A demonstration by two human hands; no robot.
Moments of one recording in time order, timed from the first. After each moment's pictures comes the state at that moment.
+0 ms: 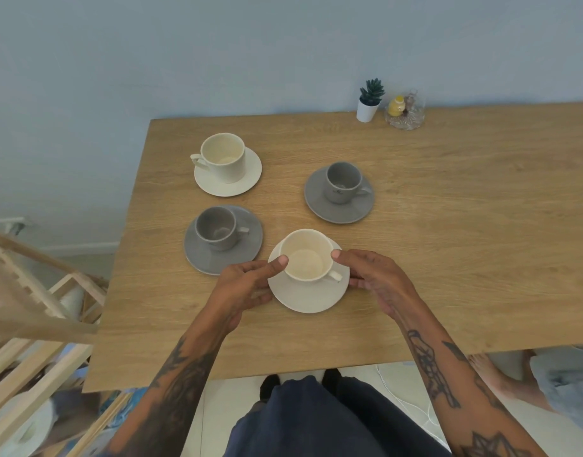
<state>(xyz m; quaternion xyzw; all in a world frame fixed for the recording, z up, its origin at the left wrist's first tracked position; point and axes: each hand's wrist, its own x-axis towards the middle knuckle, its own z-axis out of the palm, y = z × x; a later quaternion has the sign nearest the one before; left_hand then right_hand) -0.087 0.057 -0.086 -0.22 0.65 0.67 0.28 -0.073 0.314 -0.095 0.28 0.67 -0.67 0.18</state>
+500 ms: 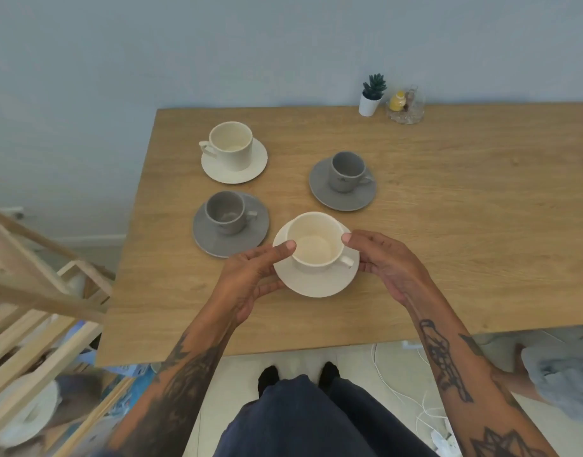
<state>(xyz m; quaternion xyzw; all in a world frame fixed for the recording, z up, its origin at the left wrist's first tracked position) -0.062 0.052 -0.067 -0.20 0.57 0.75 0.26 -0.052 0.303 -0.063 0.23 0.69 -0.68 0.13</state>
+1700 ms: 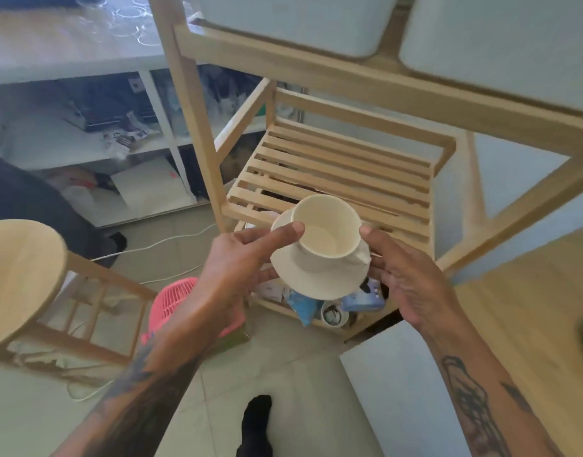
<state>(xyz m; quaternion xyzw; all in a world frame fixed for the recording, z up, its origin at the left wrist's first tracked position) 0.306 -0.260 -0.030 -0.48 0.45 0.70 -0.27 0.097 -0.158 -0.044 -0.21 0.67 -0.55 0.46</state>
